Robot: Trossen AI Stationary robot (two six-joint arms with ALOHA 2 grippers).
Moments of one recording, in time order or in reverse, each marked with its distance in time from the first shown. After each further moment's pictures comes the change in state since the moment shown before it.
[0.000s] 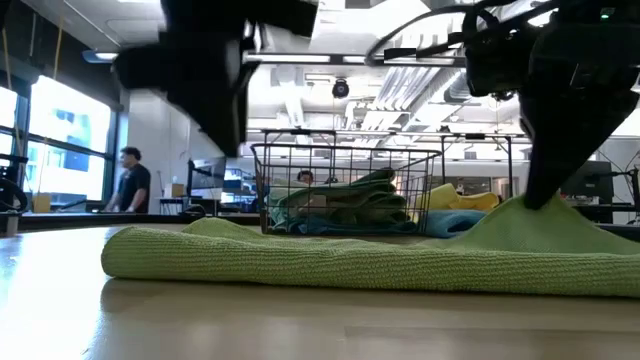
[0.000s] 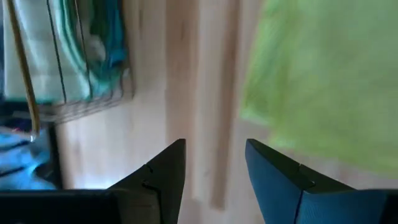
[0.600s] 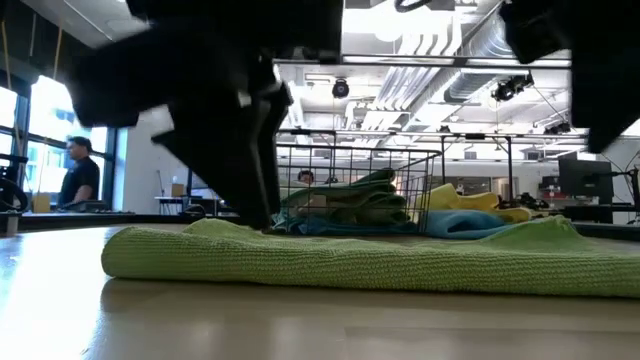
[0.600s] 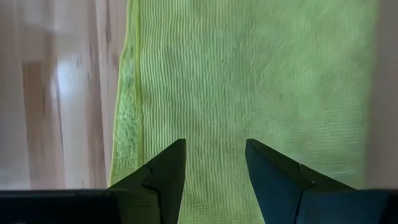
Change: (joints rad) left arm -0.018 -0.012 -0.194 0.546 0.201 0.172; right arm 0.078 -0.159 0.001 -0.026 -0.089 0.447
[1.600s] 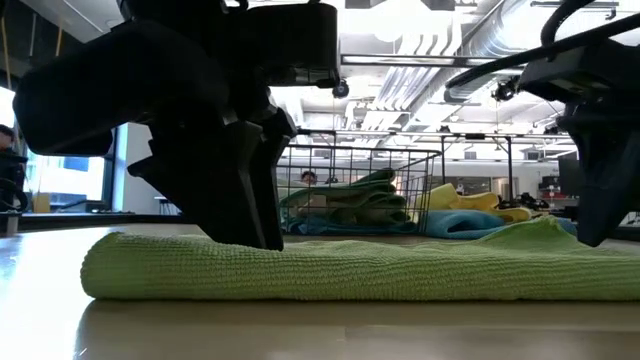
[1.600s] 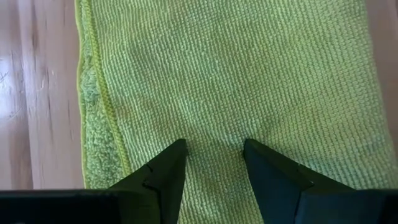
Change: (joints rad) left arm -0.007 -0.002 -0.112 0.213 0.126 0.040; right arm 0.137 0.300 0.001 0.096 0.214 0.744
